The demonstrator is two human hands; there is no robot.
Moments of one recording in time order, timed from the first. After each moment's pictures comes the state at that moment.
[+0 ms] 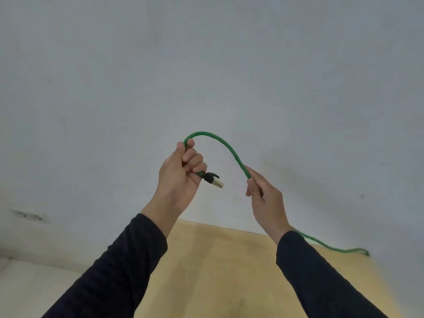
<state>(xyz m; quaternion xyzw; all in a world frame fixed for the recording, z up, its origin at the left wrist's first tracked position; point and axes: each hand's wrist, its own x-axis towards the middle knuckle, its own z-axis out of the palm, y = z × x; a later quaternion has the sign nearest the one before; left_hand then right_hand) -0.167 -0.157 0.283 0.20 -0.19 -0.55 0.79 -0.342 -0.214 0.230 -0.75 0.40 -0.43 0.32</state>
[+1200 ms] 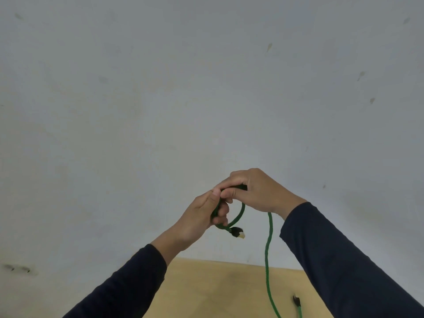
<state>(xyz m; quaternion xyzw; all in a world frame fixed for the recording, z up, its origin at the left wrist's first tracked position) -0.254 -0.122 0.319 0.39 -0.59 -0.45 0.54 -0.397 -0.193 0.379 -0.89 0.24 -0.24 0.29</state>
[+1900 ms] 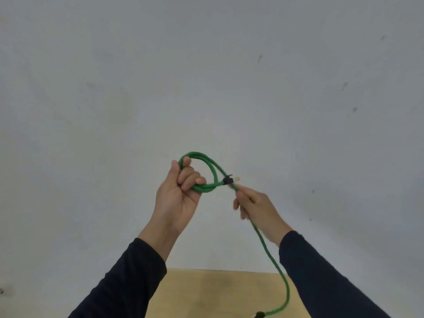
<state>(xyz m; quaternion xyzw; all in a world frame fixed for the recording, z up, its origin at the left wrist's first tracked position) -0.238 -0.138 0.364 0.08 -0.27 -0.58 0.76 -0.409 -0.208 0.329 -0.74 0.37 -0.38 0.42</state>
